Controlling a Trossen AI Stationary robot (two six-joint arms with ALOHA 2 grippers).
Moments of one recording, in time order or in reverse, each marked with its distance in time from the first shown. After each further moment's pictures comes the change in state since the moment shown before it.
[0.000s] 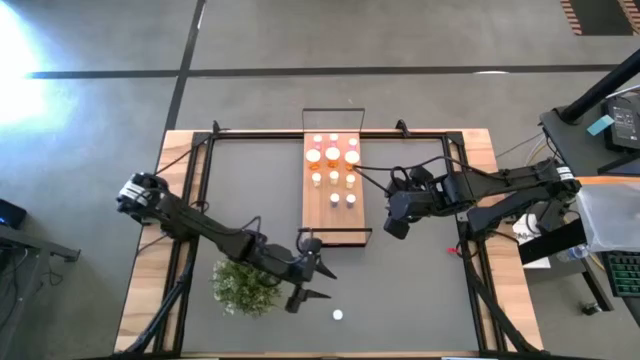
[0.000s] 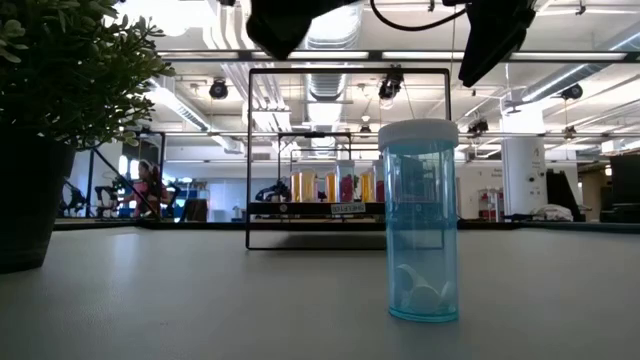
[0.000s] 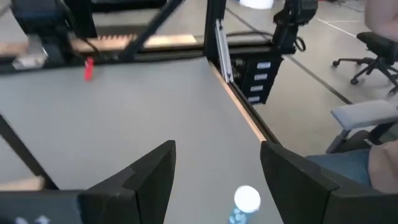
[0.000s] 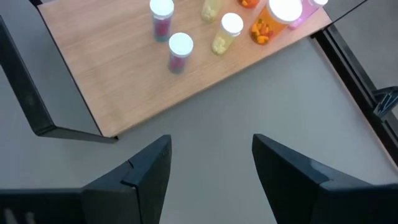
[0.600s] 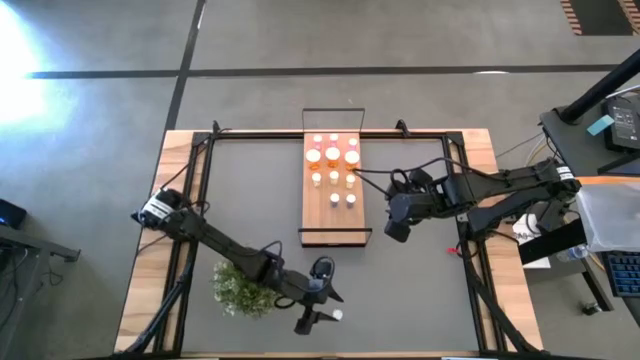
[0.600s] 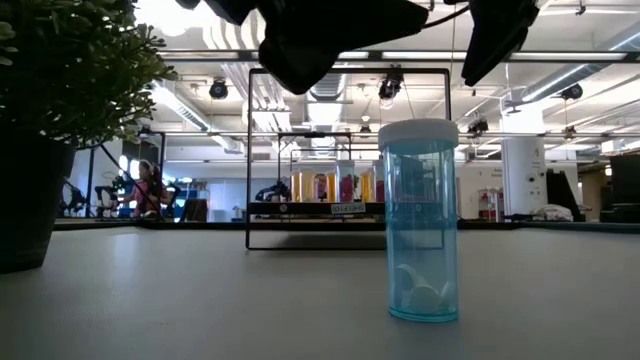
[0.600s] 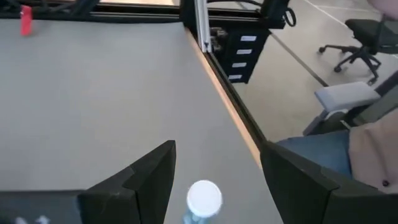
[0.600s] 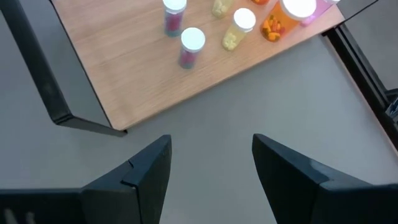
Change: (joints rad) left arm -0.069 0.224 0.137 -0.003 0.002 -0.116; right arm 0.011 0.000 0.000 0.000 -0.026 0.000
